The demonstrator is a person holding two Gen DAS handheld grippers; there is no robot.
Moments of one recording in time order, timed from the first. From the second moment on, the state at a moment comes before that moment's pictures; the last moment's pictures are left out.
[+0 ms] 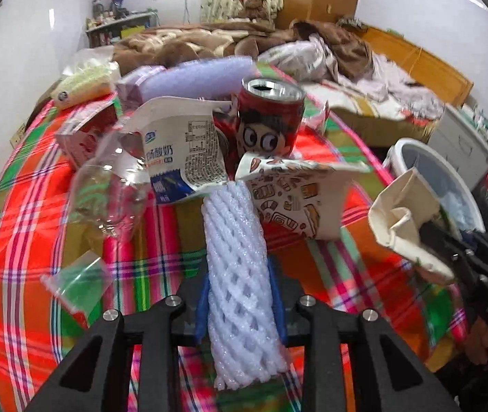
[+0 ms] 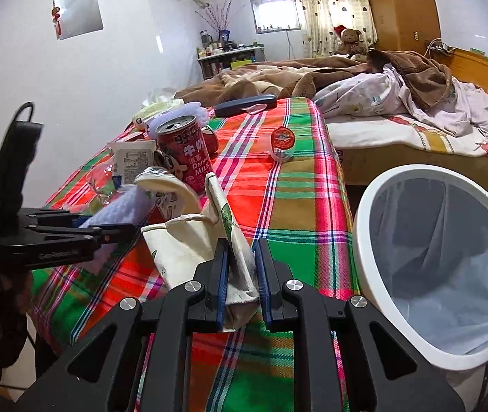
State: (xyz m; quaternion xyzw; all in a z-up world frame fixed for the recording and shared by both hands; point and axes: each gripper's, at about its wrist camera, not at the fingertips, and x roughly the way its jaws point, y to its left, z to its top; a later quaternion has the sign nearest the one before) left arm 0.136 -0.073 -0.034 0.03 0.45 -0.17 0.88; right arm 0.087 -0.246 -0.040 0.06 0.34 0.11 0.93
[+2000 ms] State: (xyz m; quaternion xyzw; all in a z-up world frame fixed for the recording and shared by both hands) left arm 0.134 -0.263 -0.002 0.03 0.40 -0.34 0.85; right arm 0.071 -0.394 -0.034 0.09 0.34 -0.13 0.93
